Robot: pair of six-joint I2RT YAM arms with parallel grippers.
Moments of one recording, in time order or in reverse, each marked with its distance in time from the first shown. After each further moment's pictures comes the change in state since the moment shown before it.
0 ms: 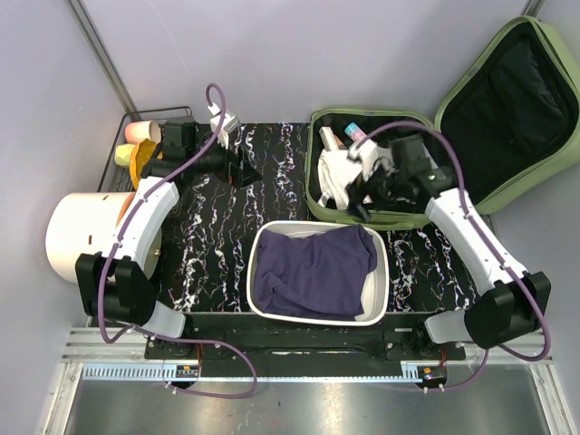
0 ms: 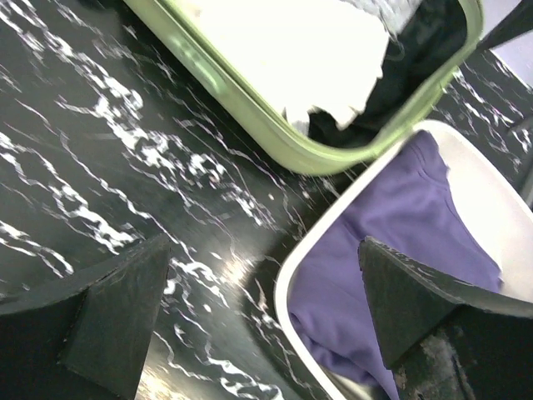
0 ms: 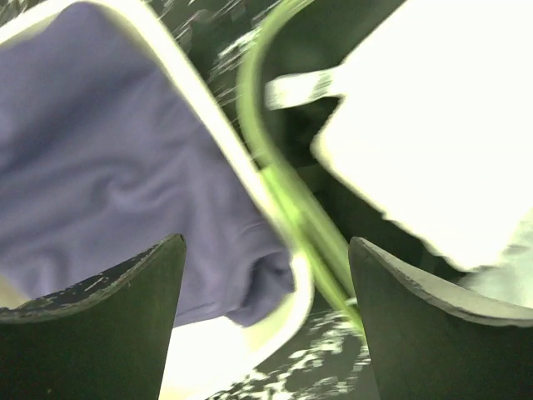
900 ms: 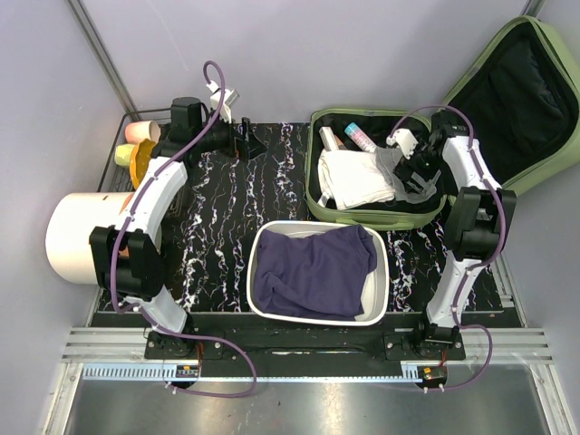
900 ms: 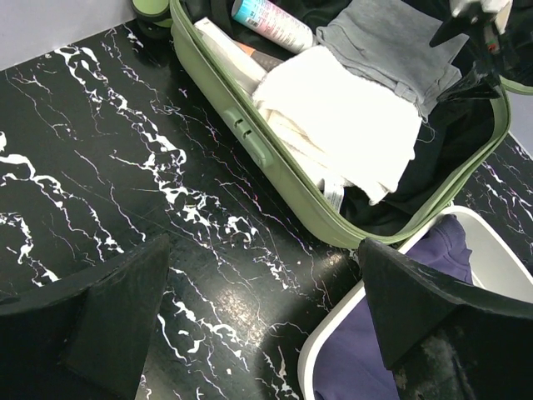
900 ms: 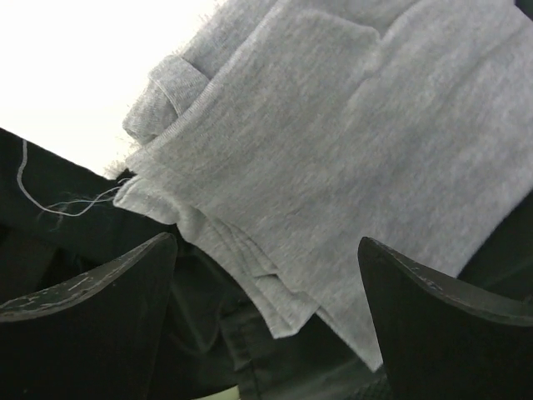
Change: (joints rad) left arm 0.000 0.204 0.213 0.156 -0.097 -0.160; right arm -0.463 0.650 0.543 -0.160 0.187 -0.589
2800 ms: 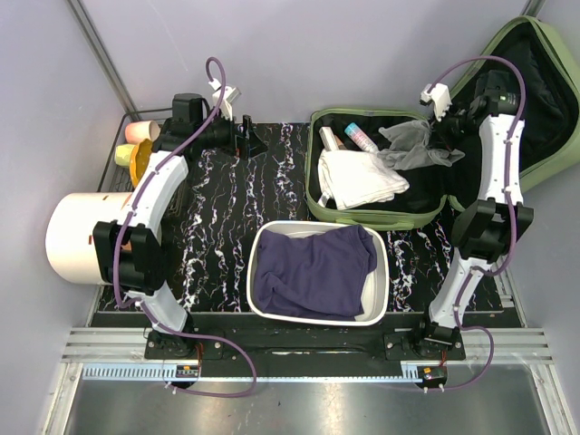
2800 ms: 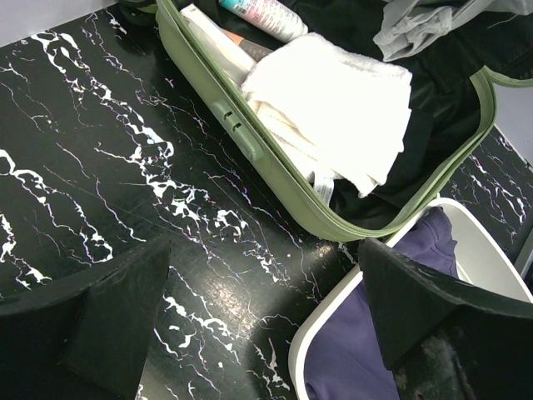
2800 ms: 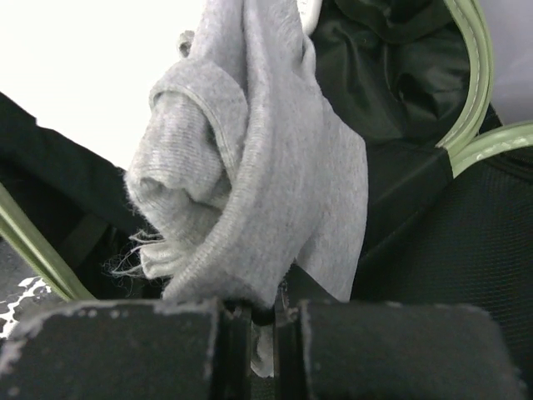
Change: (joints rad) left arm 0.004 0.044 0.080 -0.085 0.035 0.004; right arm -0.116 0.032 0.481 -0.300 -0.269 -0.029
